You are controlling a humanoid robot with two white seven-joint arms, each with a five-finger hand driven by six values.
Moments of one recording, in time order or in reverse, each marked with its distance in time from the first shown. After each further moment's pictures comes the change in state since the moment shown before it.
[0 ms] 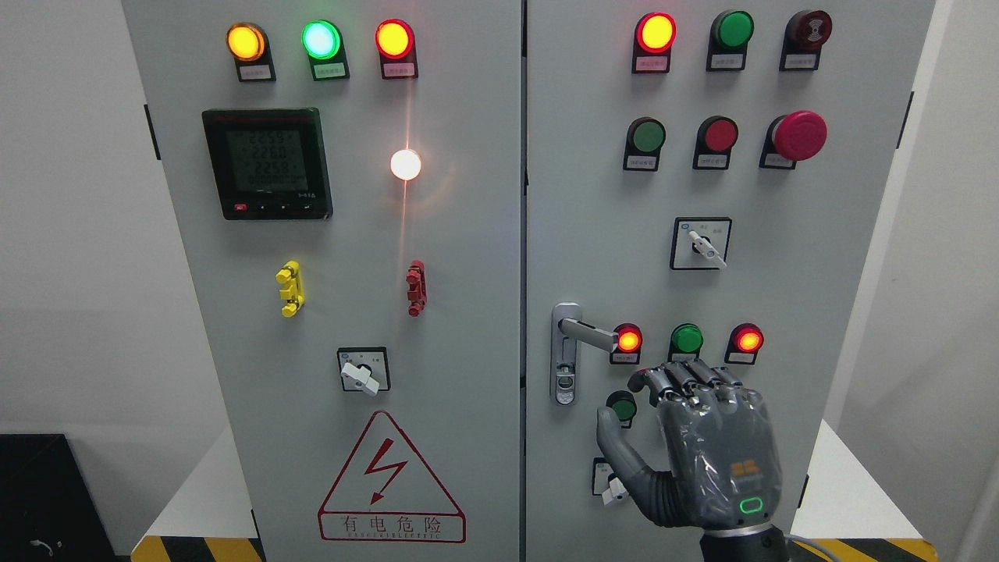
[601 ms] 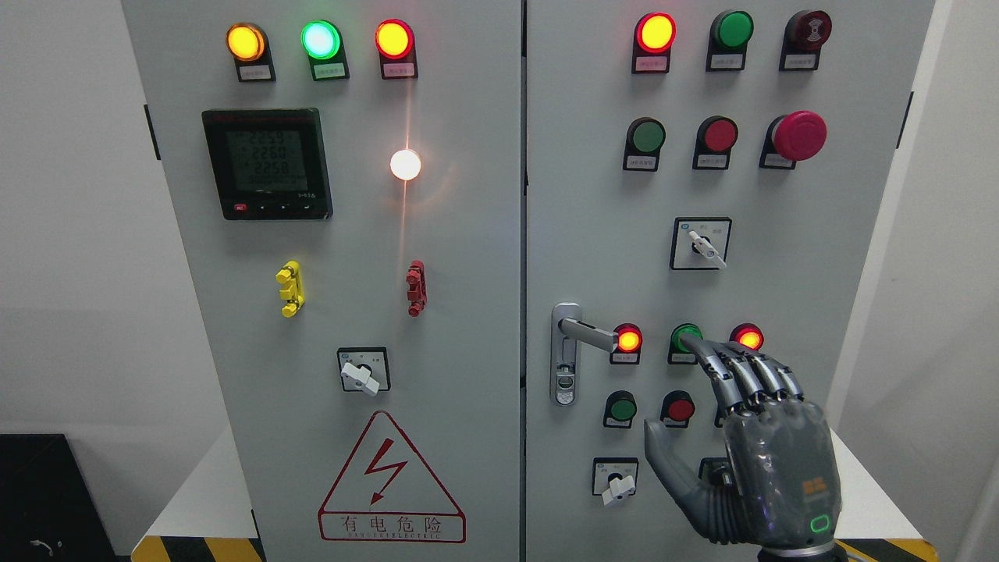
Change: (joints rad) left arm 0.000 0.000 0.000 0.000 0.000 0.000 0.000; right arm 0.038 0.004 -0.129 -0.014 -0.173 -0.146 -0.011
